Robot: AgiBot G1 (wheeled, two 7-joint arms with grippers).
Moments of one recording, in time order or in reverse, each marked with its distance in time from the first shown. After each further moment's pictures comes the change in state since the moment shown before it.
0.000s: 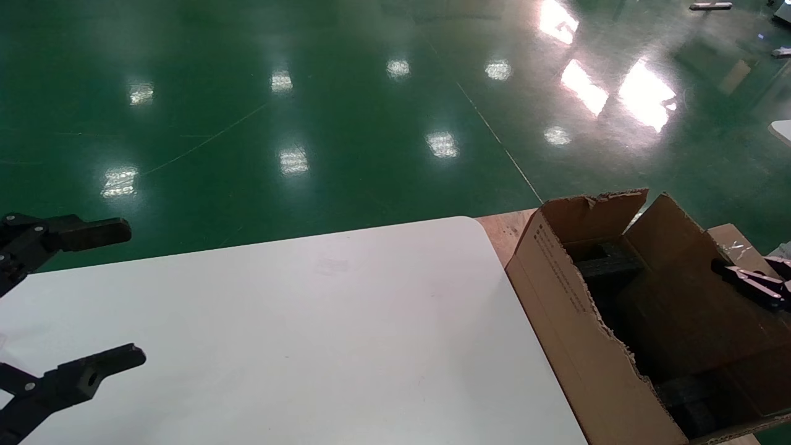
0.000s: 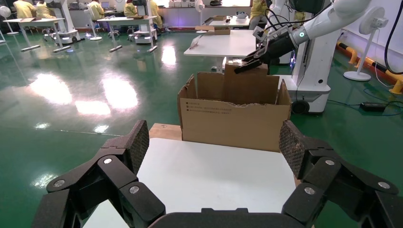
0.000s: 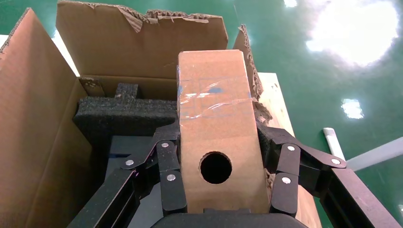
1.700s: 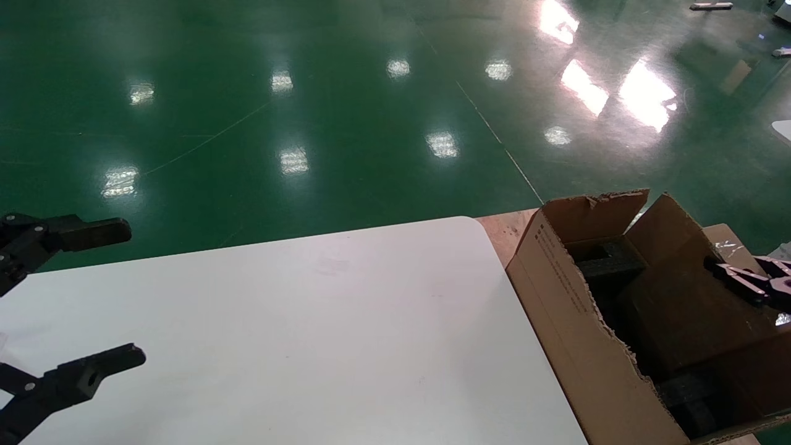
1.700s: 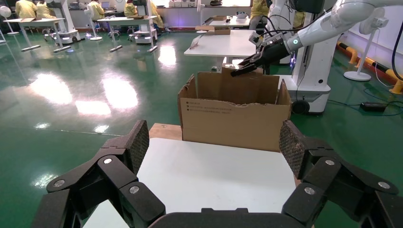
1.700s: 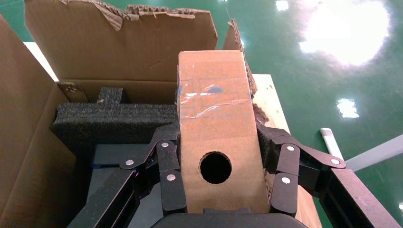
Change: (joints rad) left arm 0.000 0.000 0.000 0.000 0.000 0.000 0.000; right arm -0.163 0.020 0.213 0.205 0.006 0.178 0.035
